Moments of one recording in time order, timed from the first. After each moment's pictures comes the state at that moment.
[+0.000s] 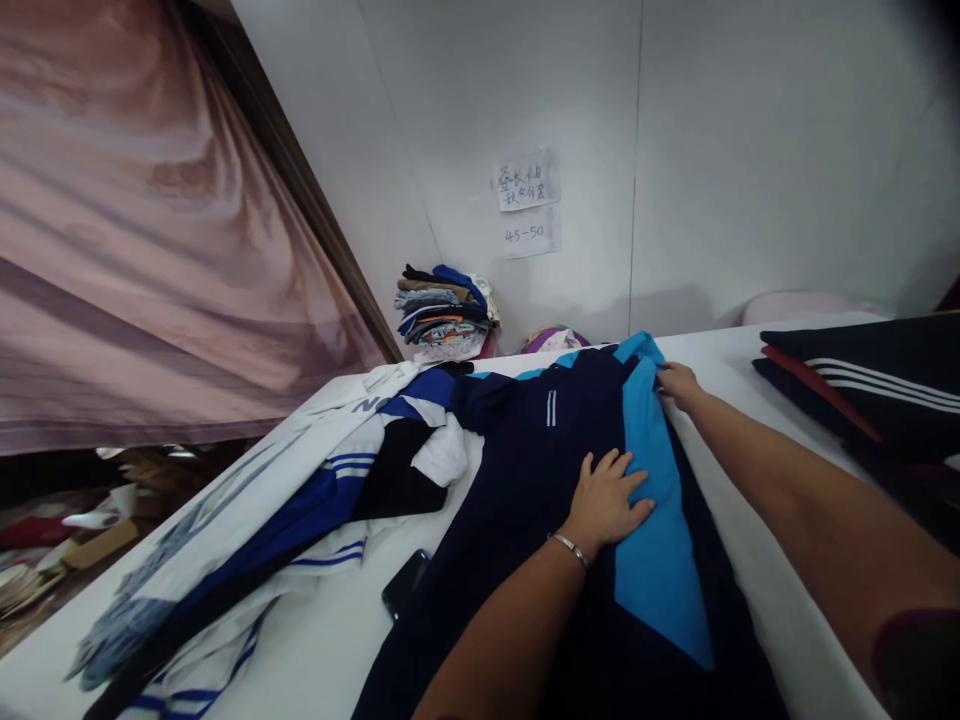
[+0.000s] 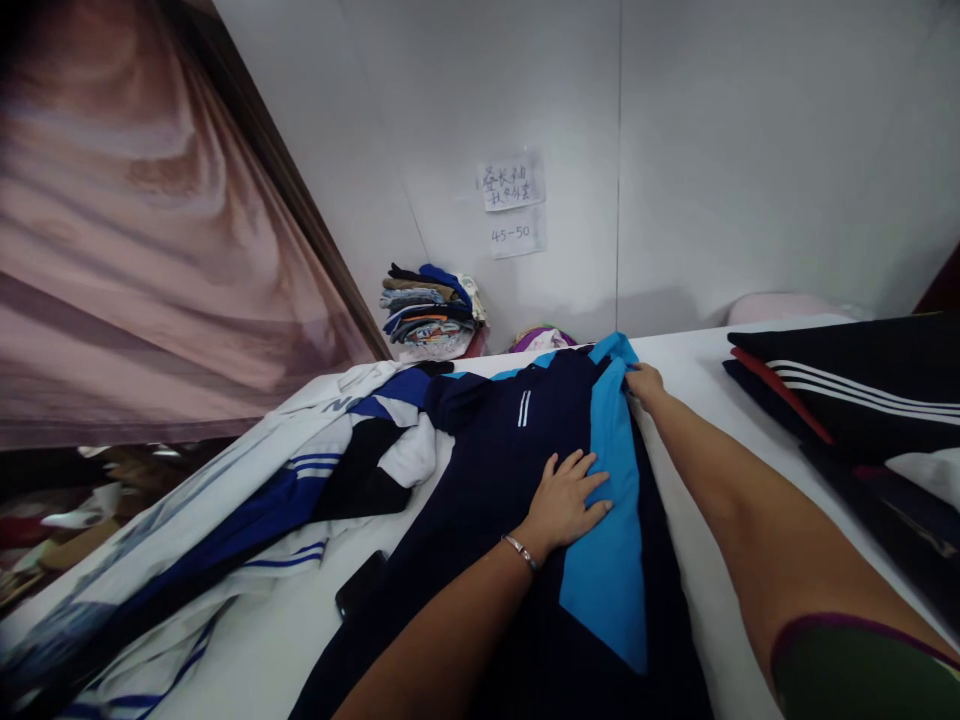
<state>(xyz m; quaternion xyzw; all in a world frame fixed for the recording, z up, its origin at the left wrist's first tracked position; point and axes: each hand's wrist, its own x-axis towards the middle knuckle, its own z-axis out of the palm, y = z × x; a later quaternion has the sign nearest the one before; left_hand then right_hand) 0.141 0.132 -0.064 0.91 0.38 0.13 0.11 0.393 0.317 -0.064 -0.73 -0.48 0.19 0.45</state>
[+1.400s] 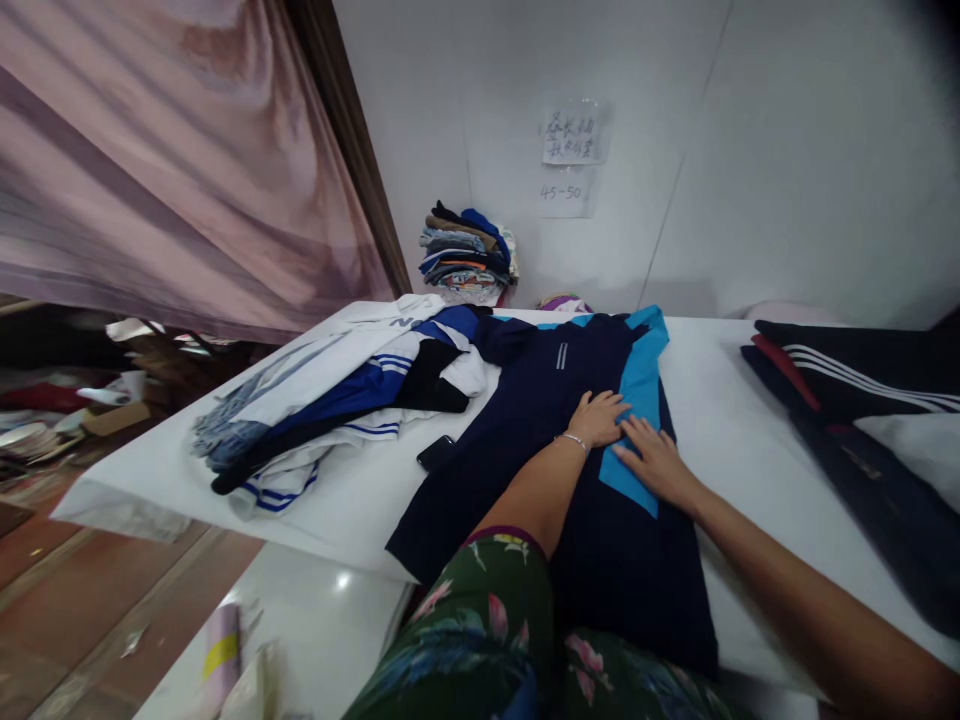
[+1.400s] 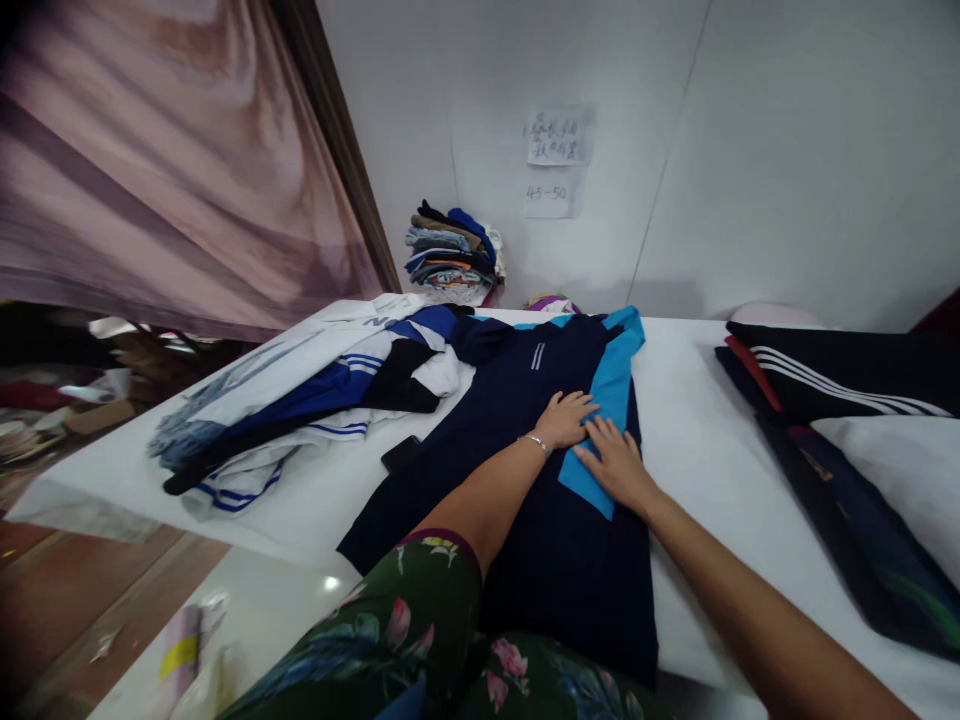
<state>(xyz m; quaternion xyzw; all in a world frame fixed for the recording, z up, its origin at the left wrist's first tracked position) 0.151 0.138 -0.072 0.90 0.40 0.11 0.12 0.294 0.052 -0.080 -0.63 -0.77 0.07 0.13</state>
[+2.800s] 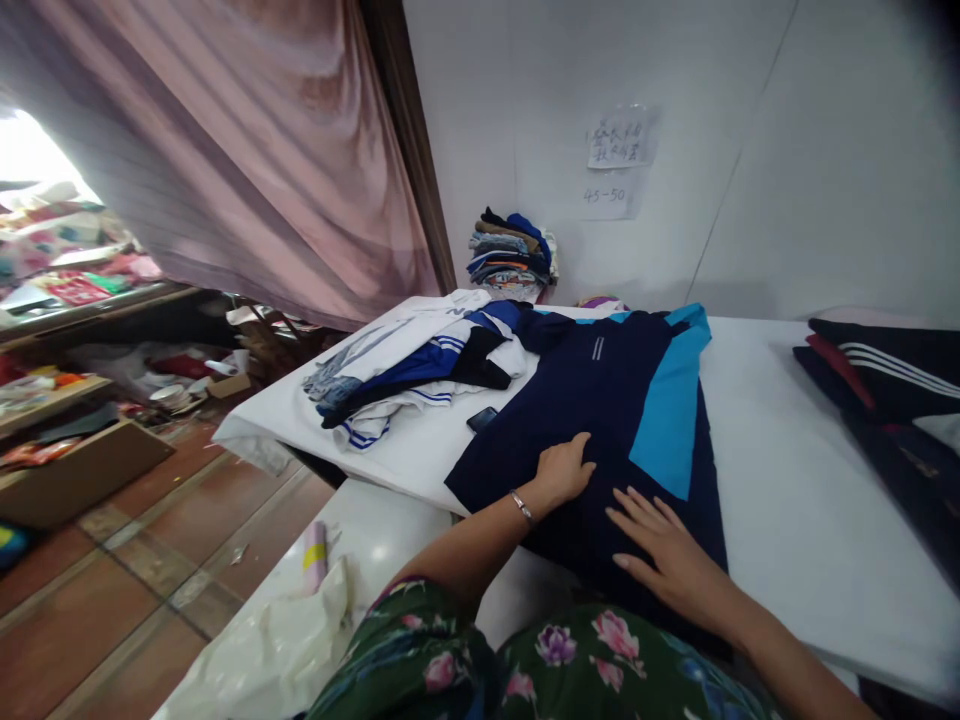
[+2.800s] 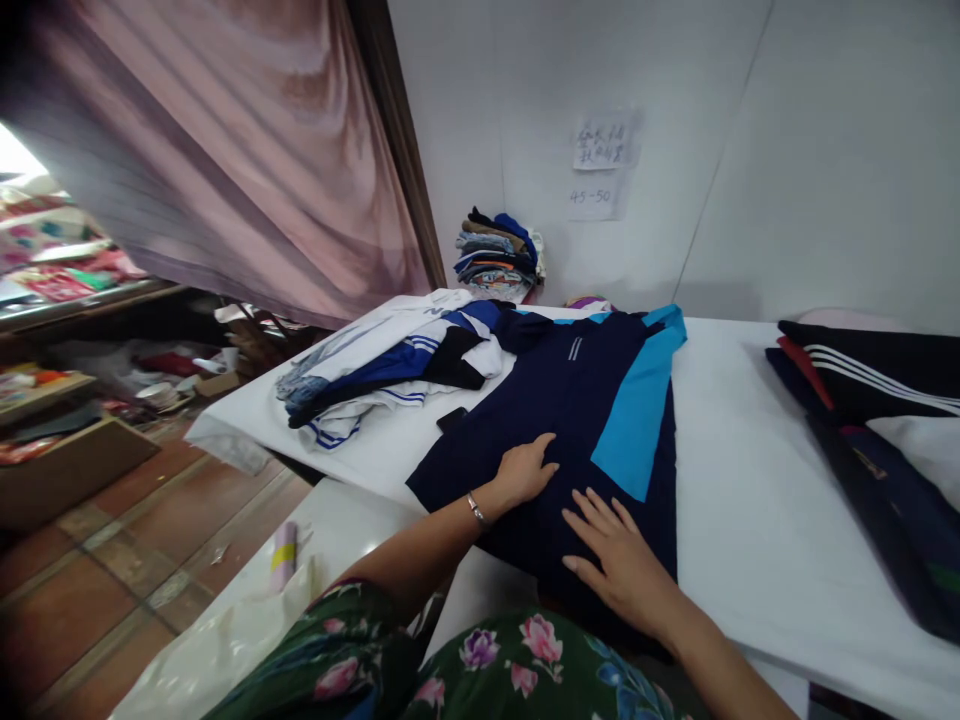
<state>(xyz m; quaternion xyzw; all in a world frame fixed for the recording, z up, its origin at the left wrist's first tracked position) 0.040 -0.035 -0.038 0.76 0.62 0.09 0.17 0.249 -0.120 -0.055 -0.42 -0.88 0.17 0.15</state>
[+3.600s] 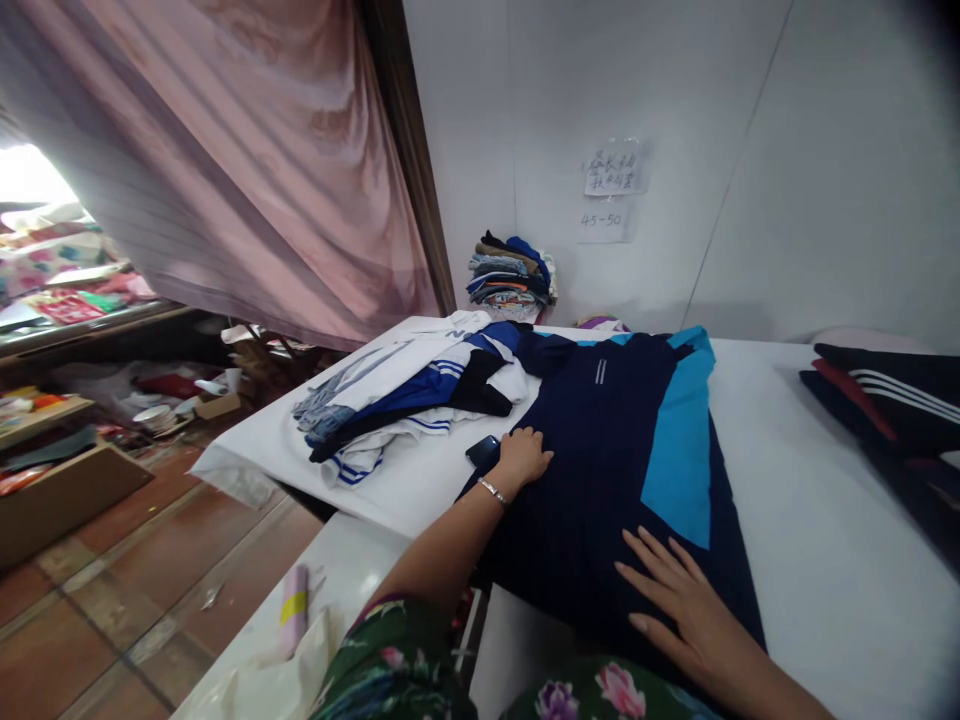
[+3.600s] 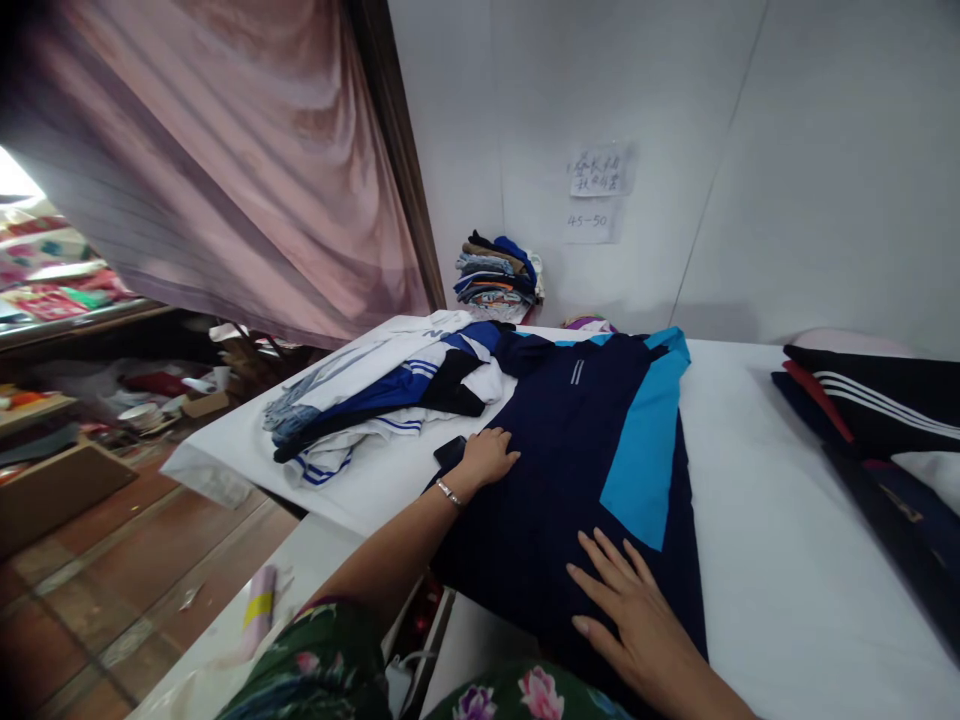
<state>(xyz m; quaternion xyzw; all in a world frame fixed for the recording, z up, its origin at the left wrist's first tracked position) -0.032 0.032 -0.024 0.76 0.65 0.00 0.03 0.243 -0.113 -0.076 -0.41 -0.88 0.20 0.09</state>
